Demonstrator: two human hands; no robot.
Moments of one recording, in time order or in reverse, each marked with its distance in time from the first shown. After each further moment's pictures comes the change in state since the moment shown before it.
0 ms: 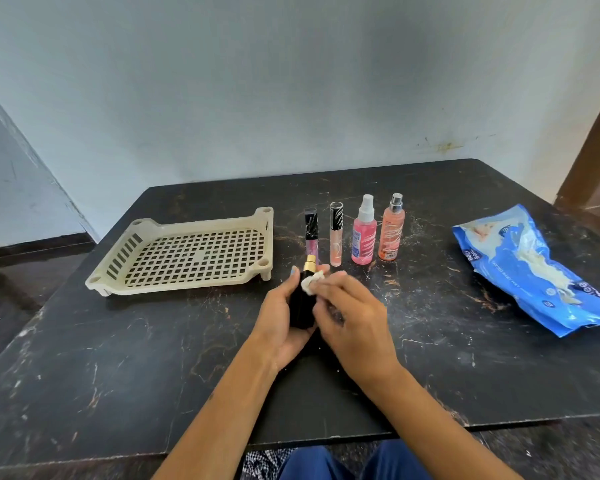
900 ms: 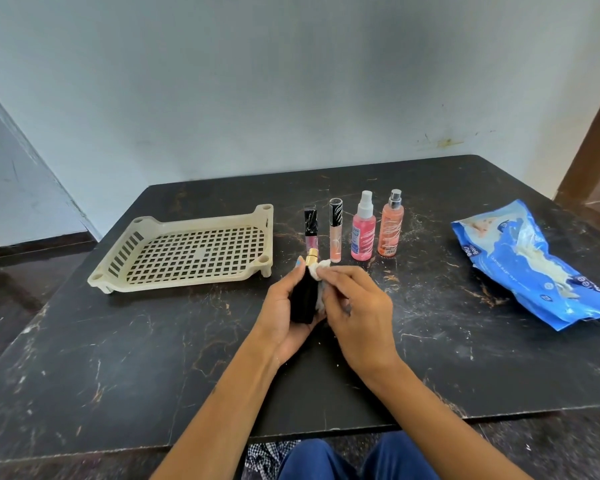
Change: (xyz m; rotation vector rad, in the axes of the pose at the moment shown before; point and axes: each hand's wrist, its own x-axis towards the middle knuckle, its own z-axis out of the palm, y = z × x) left_hand -0.004 -0.002 0.005 0.058 -0.076 0.095; right_hand 0.003 -0.001 -0.003 0.052 0.073 0.105
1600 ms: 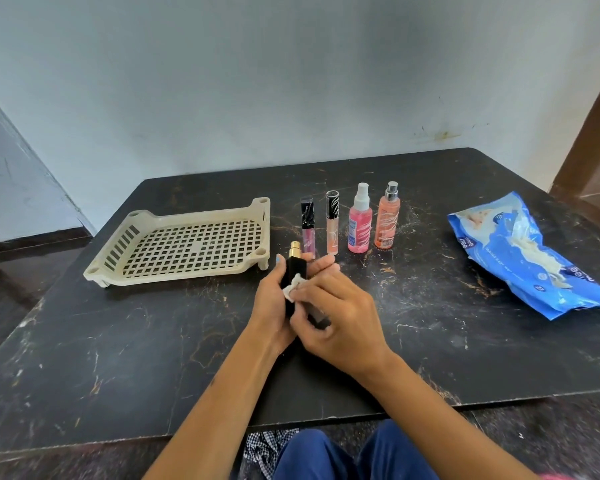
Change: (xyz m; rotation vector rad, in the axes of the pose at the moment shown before) left_hand 0.007 -0.001 -0.003 -0.146 0.108 -0.046; right_hand -0.005 -0.009 0.000 -0.064 -0.127 -0.248
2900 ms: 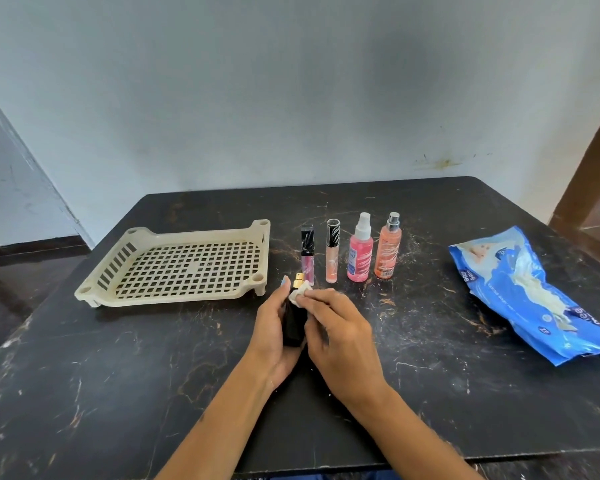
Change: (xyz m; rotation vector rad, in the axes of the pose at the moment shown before) left_hand -0.008 0.003 0.009 0.086 0.091 0.017; right_hand 0.002 0.012 0.008 0.004 0.019 0.156
